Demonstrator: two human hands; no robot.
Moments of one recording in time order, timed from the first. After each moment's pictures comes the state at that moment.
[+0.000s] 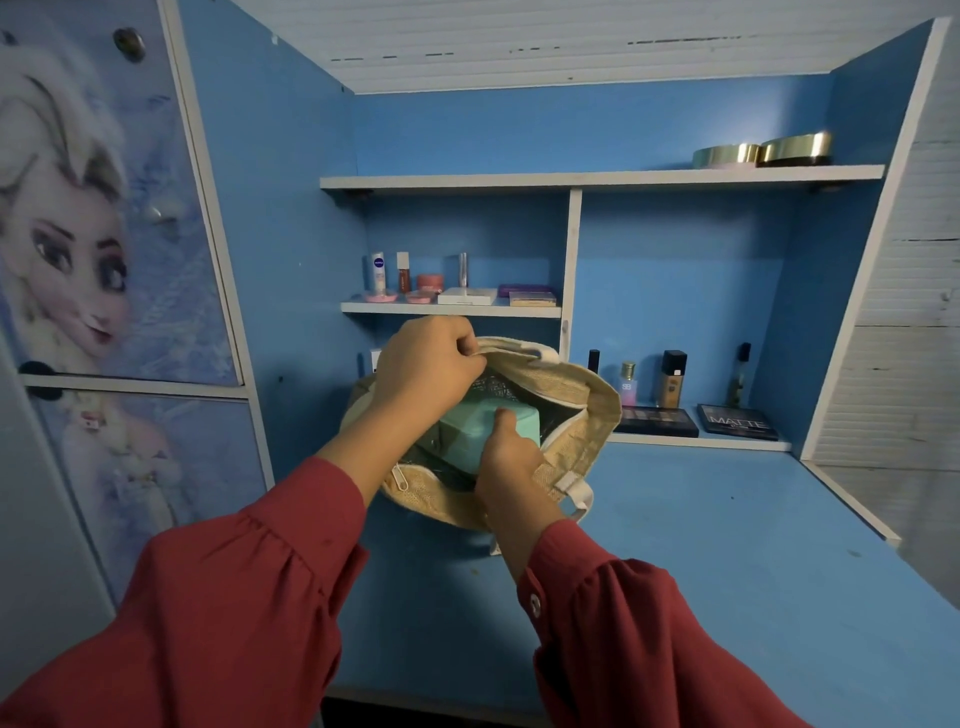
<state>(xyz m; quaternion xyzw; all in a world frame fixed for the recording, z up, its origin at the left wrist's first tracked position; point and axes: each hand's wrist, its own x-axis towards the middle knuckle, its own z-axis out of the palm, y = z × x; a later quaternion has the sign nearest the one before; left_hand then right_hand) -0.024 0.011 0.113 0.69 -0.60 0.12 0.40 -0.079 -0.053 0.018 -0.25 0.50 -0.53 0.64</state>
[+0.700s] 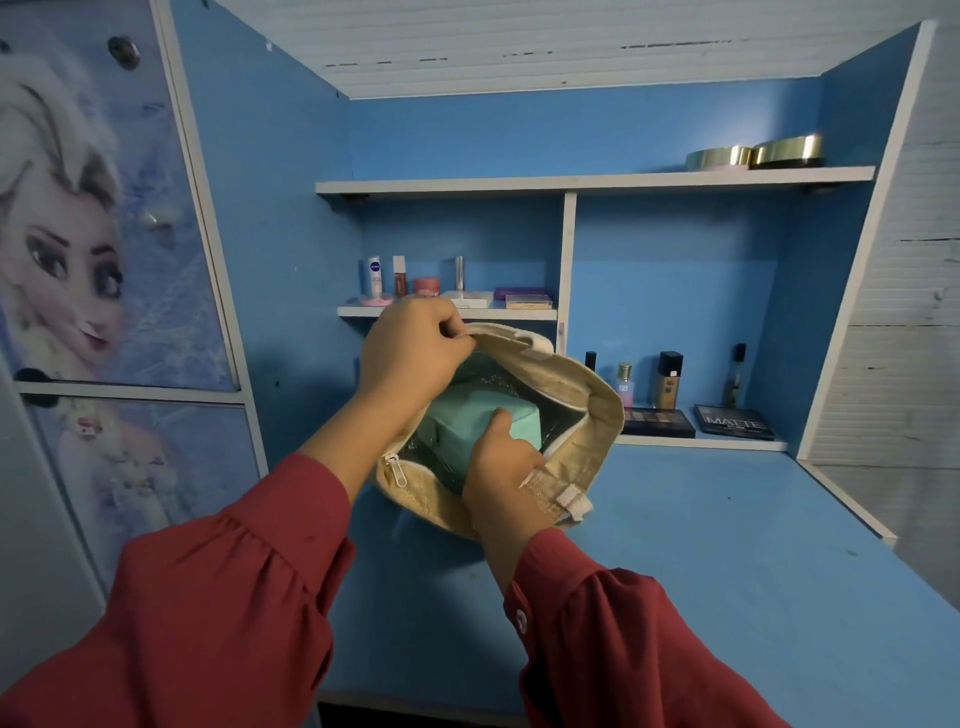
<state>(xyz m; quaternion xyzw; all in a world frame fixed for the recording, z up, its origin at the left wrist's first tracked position) -0.020 0.017 0.126 0.65 -0.59 0.12 0.47 -0.071 -0.055 0.018 -0.23 0.52 -0.56 0.61</state>
